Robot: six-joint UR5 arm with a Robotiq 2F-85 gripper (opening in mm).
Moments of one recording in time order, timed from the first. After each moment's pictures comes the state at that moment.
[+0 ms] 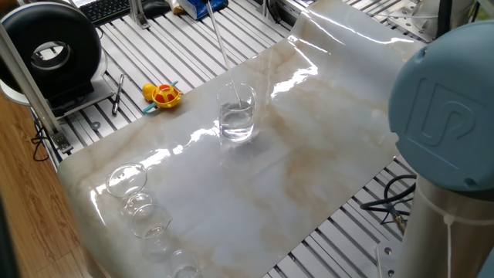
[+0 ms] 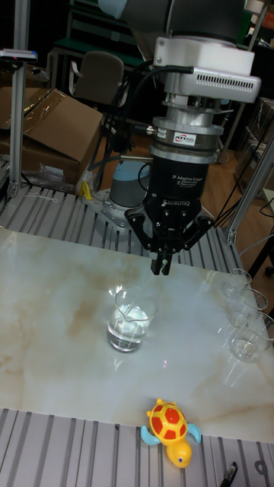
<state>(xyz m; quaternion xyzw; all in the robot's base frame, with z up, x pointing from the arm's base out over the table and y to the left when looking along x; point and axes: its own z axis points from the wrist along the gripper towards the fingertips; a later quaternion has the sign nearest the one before) 0.674 0.027 0.303 -0.10 0.99 0.05 0.11</state>
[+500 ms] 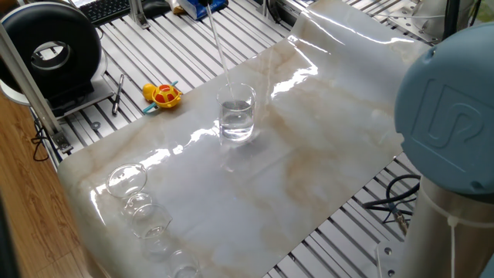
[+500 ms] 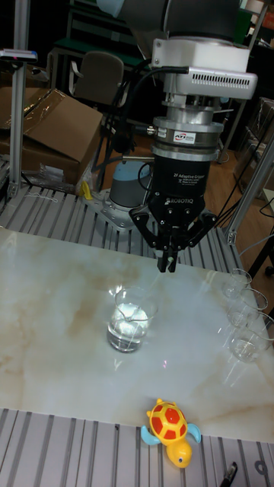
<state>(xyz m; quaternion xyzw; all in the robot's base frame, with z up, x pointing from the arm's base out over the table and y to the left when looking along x) 0.669 0.037 0.303 -0.09 0.99 0.07 0.12</state>
